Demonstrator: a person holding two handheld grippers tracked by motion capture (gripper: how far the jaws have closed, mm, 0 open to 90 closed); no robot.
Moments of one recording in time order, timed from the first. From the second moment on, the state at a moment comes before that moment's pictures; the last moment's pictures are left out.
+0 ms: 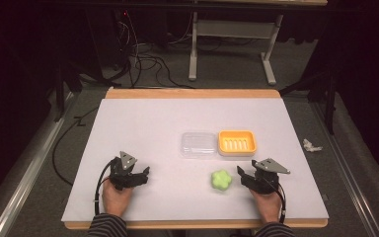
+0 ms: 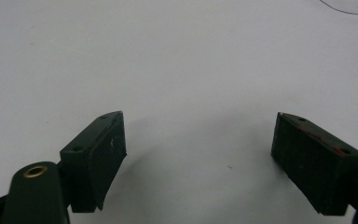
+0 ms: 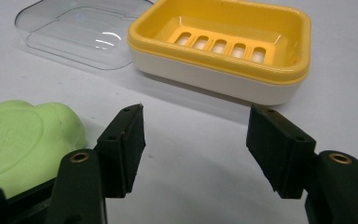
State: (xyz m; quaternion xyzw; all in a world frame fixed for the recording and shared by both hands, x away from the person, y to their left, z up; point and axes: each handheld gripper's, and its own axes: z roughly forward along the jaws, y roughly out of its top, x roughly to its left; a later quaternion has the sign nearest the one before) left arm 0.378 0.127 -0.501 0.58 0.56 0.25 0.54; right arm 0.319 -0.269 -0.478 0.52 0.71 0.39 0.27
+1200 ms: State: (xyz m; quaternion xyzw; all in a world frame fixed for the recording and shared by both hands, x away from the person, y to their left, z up) left arm 0.379 0.128 -0.501 0.58 0.56 0.24 0.54; right arm 0.297 -0.251 -0.423 0.47 0.80 0.32 0.20
